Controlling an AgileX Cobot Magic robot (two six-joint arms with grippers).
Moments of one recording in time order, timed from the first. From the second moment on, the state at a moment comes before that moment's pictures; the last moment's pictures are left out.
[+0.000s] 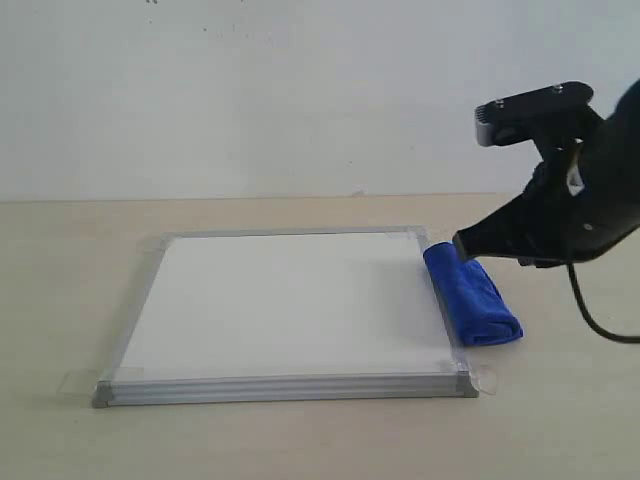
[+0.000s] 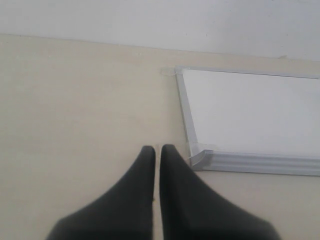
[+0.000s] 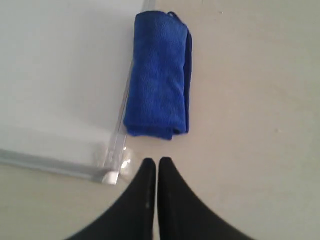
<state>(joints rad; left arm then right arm) 0.08 0.00 0.00 0.10 0.36 -0.20 0.43 1.45 -0.99 -0.37 0.64 0.42</state>
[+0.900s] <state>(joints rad) 0.08 0.00 0.00 0.10 0.36 -0.20 0.44 1.17 -0.73 -0.19 0.46 0.48</state>
